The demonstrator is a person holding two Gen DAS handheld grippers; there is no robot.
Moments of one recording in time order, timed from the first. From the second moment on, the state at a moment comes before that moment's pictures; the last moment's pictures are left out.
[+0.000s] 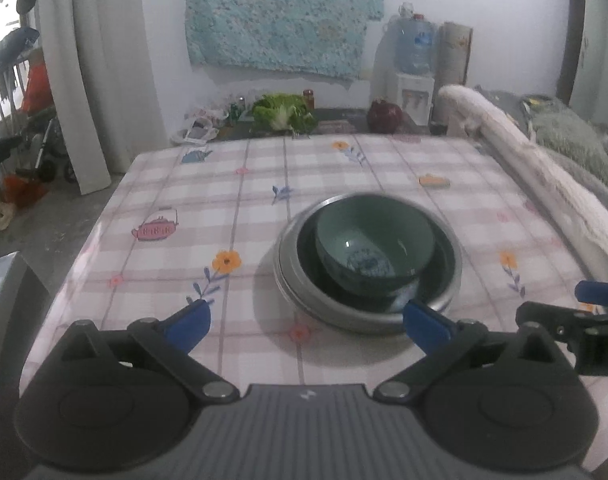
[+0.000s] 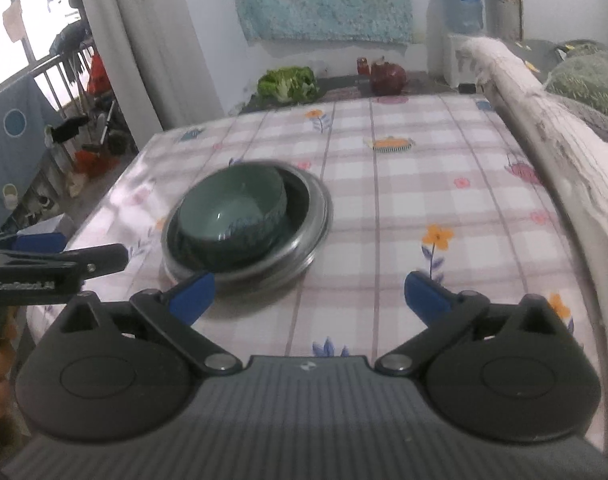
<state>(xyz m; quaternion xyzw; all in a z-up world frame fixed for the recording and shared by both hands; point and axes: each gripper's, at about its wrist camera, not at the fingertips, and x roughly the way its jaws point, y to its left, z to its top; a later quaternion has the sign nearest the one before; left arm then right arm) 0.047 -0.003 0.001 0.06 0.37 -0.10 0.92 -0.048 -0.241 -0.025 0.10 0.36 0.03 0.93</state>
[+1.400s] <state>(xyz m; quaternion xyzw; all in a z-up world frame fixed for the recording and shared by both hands) 0.046 0.010 -0.008 0.05 0.43 -0.03 0.90 -0.045 -0.207 -0.021 0.04 0.40 -0.01 0.92</state>
